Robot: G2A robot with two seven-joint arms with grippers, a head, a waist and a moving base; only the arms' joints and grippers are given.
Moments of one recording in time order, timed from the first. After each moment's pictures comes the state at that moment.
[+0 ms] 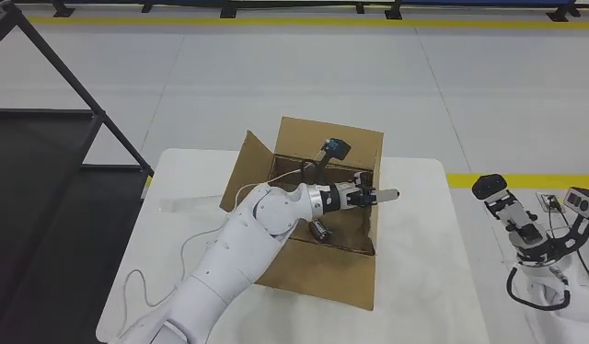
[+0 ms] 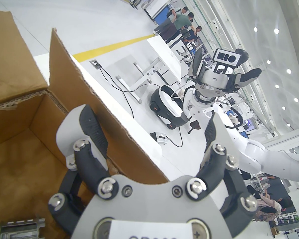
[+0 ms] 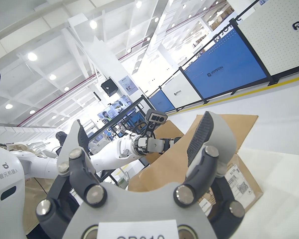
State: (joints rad) left arm 0.36 -1.58 -0.75 -0.79 0.11 -0.61 -0.54; right arm -1.14 -0.97 1.66 -1.37 0.38 -1.01 0.59
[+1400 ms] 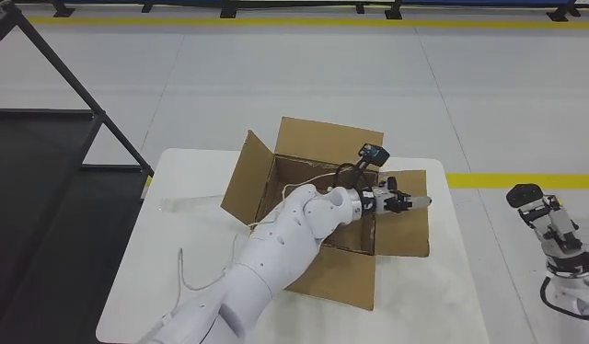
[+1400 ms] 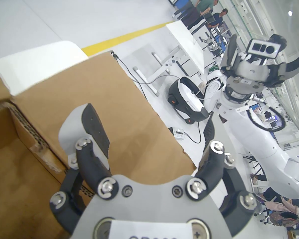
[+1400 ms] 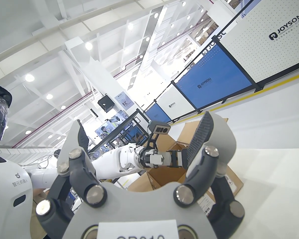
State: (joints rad) left arm 0.19 -1.82 -0.60 -0.38 0.24 -0.65 -0.31; right arm -1.14 -0.99 1.79 -1.25 0.58 -1.01 0.81
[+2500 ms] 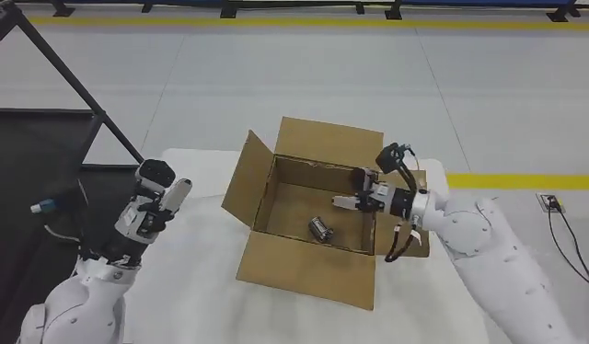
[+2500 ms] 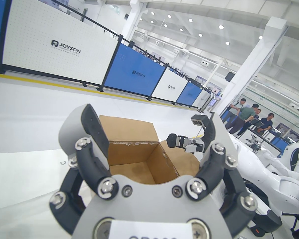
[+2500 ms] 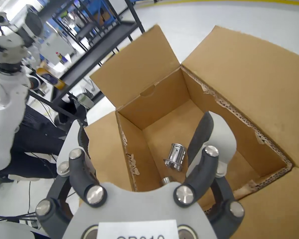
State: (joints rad) left arm 1.32 -1.31 -1.80 -2.05 0.43 -0.44 -0.38; right arm -0.64 -1.10 1.06 -1.35 -0.38 -0.56 0.68
